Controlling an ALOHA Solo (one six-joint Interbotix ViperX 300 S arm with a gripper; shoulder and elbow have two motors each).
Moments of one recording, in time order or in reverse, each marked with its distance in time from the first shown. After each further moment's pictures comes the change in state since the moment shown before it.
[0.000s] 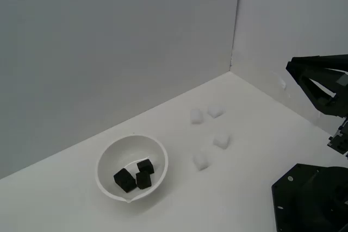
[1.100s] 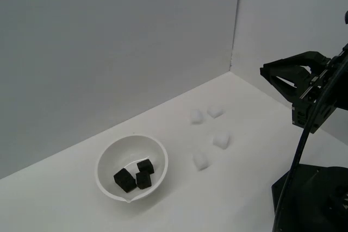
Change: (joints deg) arm 3.9 -20.8 -20.9 -2.8 -2.8 0.0 -0.8 0.1
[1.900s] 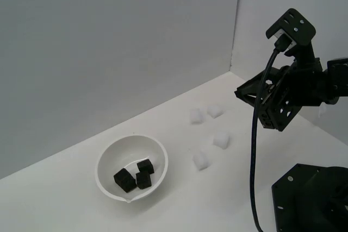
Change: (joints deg) arm -4.3 -21.8 -21.8 -2.0 -2.2 -0.1 -0.6 0.5
